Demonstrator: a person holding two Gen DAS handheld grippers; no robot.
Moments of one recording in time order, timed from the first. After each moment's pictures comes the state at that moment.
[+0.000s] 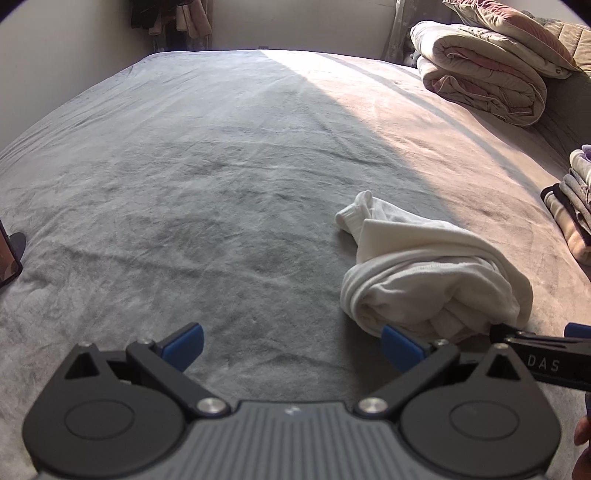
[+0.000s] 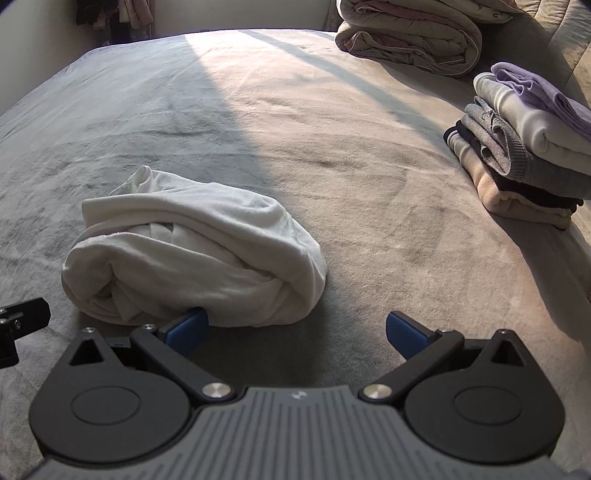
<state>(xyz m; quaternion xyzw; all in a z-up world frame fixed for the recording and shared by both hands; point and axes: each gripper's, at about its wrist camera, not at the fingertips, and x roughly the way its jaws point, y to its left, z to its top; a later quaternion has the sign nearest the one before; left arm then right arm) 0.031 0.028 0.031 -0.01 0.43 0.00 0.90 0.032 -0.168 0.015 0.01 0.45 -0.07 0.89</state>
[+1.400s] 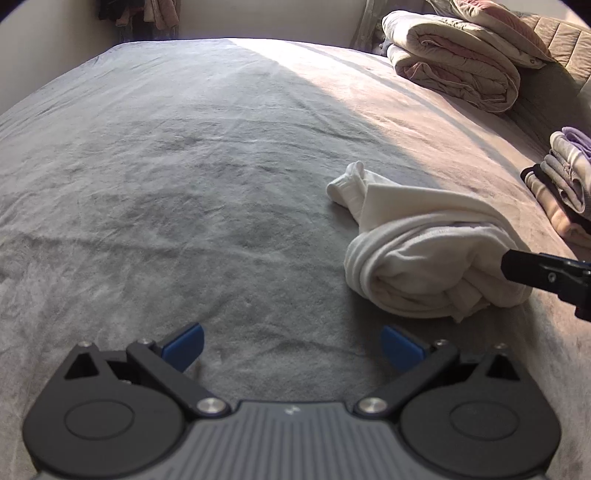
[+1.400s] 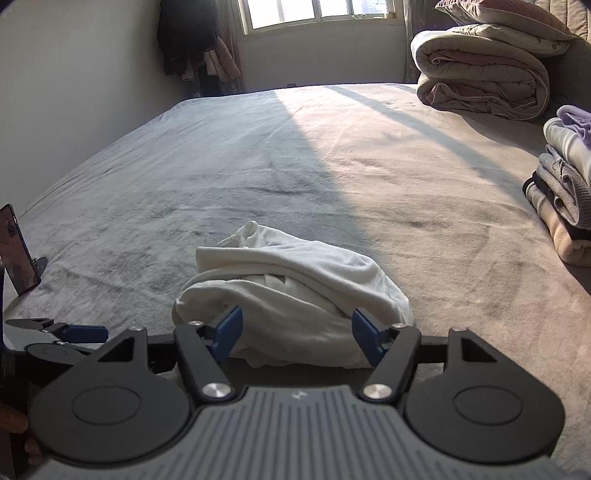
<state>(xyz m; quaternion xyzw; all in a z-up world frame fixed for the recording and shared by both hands) 0.038 0.053 0.001 -0.04 0.43 -0.07 0.90 0.020 -0.162 0.040 0.07 0.35 0.10 0.93</state>
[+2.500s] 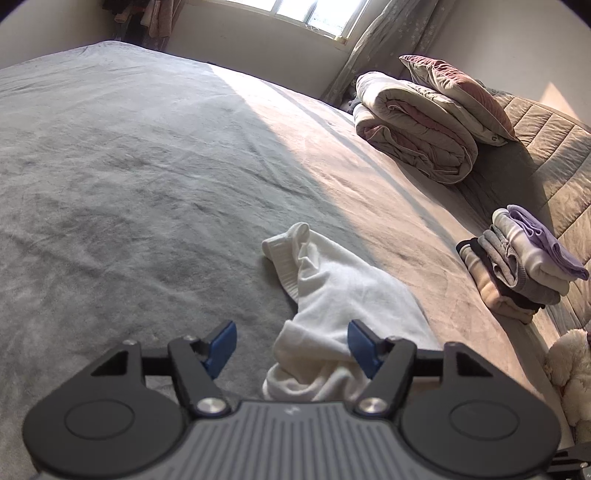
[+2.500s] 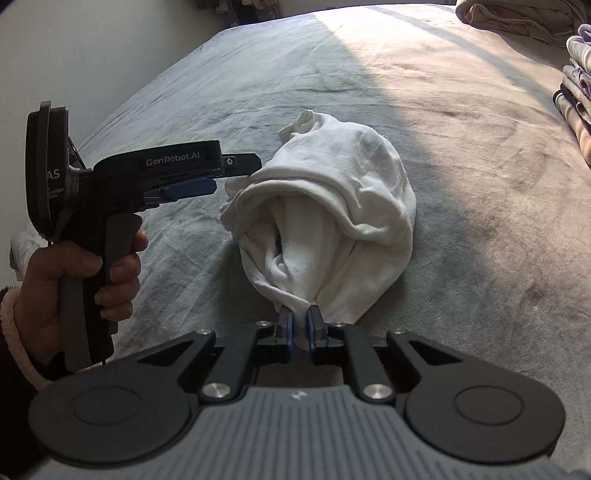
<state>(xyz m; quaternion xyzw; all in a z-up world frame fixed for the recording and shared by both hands) 0.041 0.036 0.002 -0.16 0.37 -0.15 0.90 -0.048 -0.174 0.033 0.09 0.47 0.18 0.86</state>
